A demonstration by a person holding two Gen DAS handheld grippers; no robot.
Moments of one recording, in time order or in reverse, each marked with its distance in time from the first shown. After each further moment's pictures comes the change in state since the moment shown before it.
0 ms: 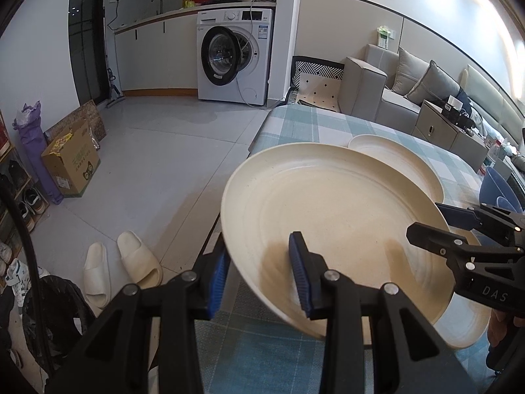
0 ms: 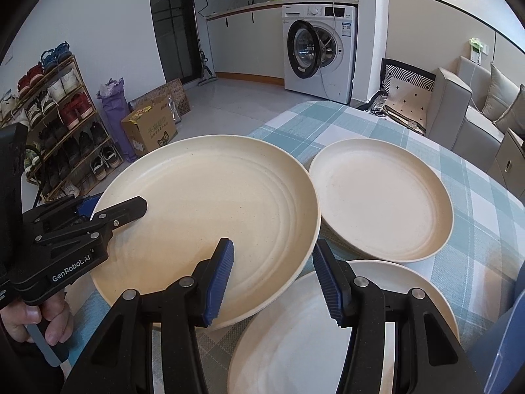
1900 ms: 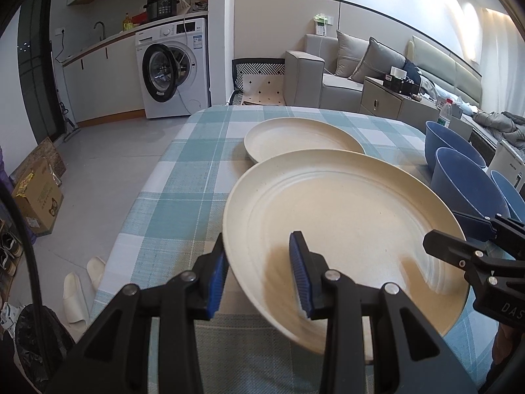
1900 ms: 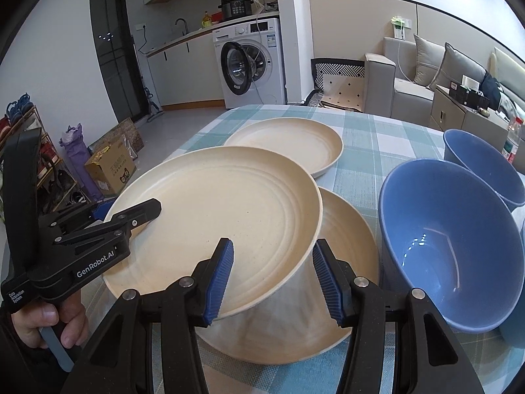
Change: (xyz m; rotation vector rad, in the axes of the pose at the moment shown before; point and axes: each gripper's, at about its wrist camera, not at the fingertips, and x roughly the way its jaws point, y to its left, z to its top) left arm -0.012 -0.098 -0.025 0.189 -0.020 -0.147; right arm -0.114 -0.035 -0.105 0.238 -0.091 -0.166
